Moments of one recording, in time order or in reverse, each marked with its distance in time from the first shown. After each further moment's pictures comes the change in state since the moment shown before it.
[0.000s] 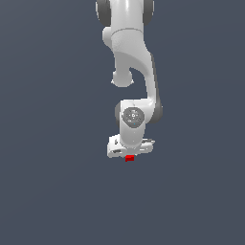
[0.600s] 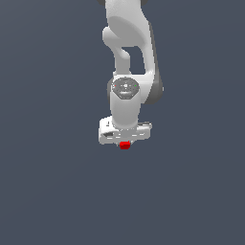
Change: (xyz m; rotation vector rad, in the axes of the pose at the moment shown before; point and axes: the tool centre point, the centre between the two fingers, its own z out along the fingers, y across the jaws) arm -0.018 0.022 -0.094 0.000 0.000 0.000
